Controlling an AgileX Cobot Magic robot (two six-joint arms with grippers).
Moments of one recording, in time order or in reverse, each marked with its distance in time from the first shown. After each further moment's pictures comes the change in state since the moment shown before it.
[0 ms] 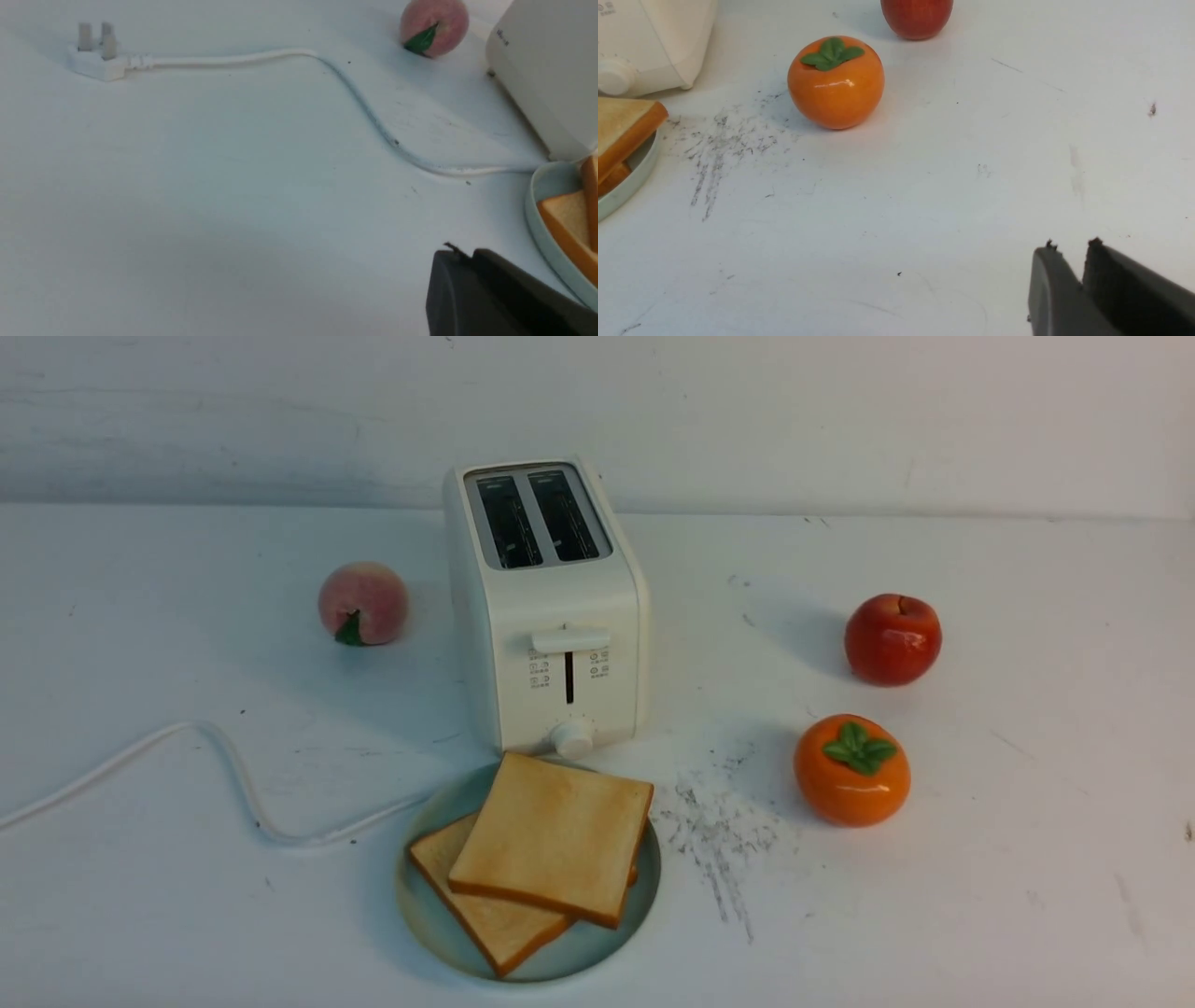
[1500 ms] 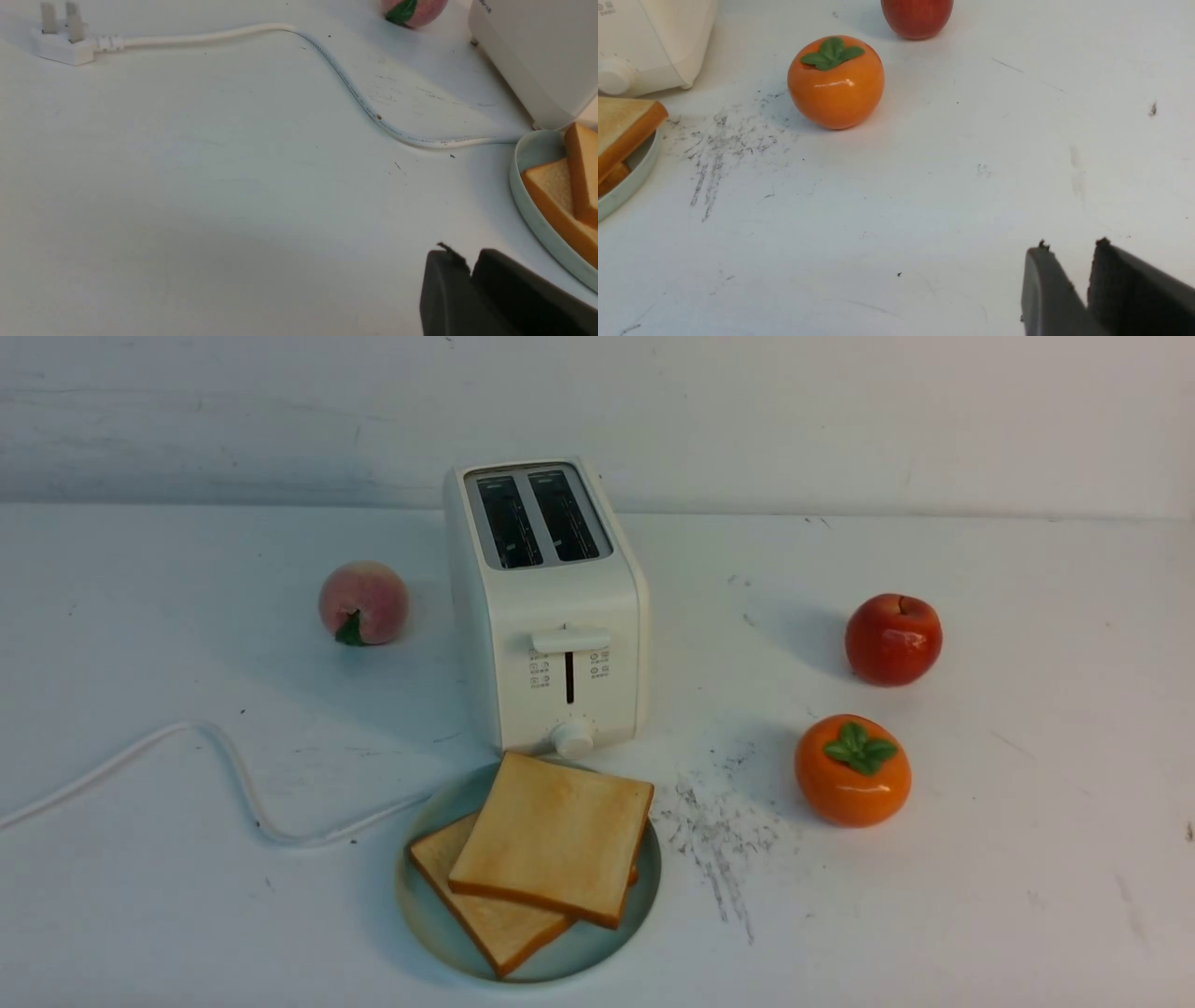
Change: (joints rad) right arm 0.000 0.000 0.000 0.000 0.000 0.000; left arm -0.056 0.000 0.001 0.003 0.013 0.013
